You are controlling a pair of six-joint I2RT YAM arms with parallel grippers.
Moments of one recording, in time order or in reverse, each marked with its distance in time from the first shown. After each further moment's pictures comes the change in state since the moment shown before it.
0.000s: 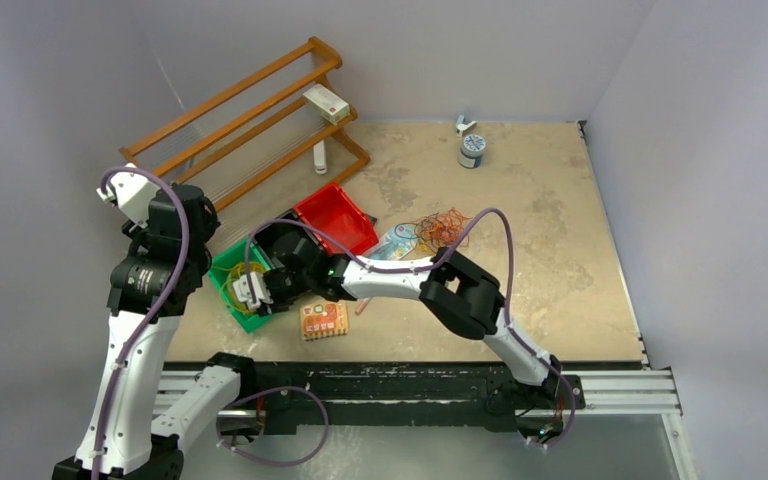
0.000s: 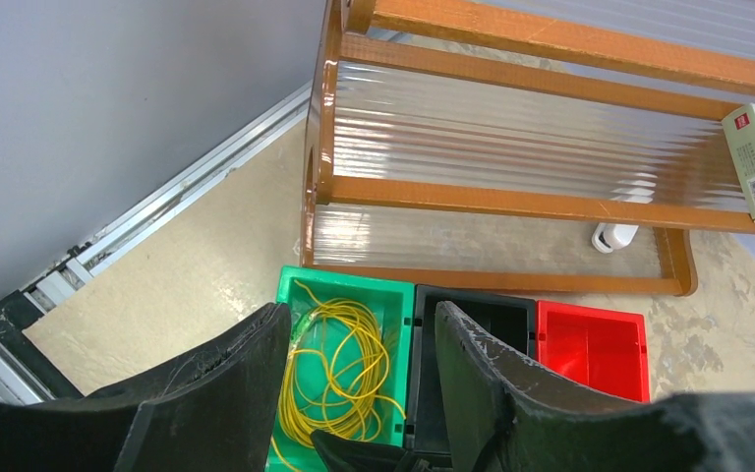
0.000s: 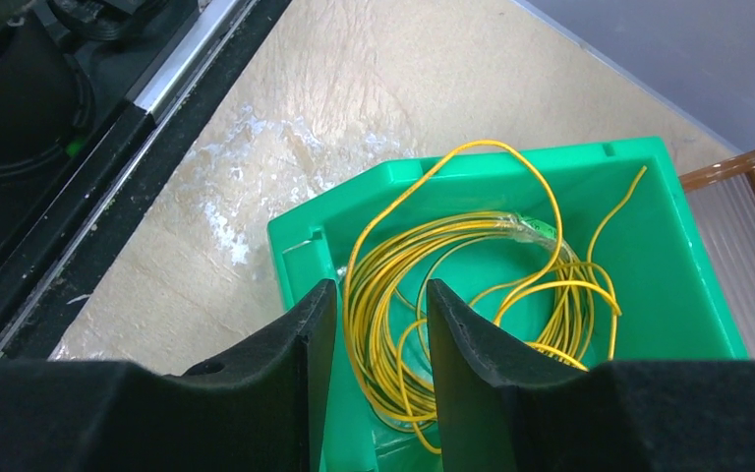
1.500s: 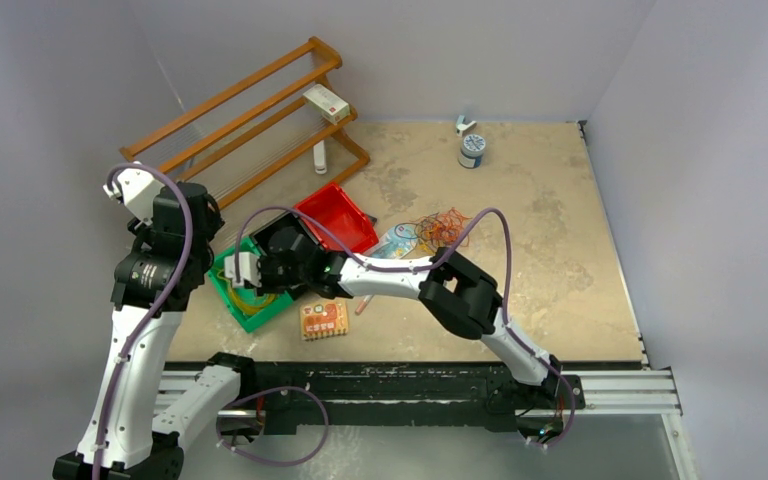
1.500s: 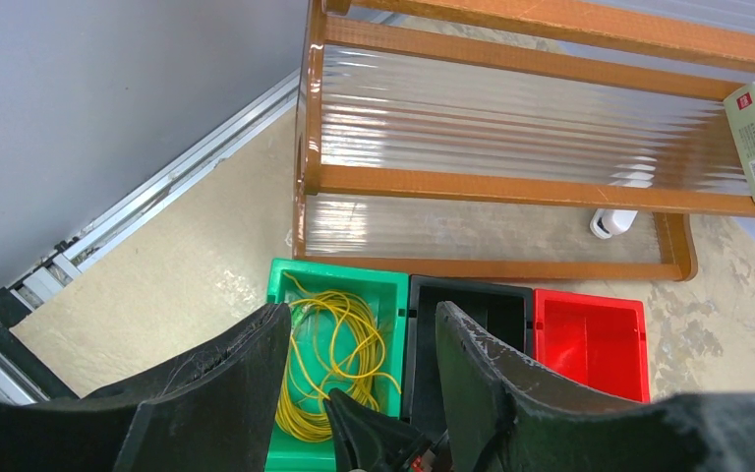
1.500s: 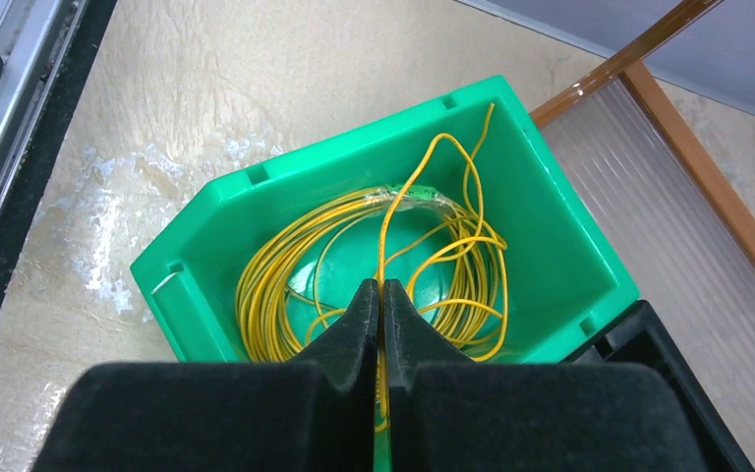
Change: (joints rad) left arm 0.000 0.016 -0.010 0.007 0.029 -0.002; right arm 0.000 0.020 0.055 0.047 0.254 0.159
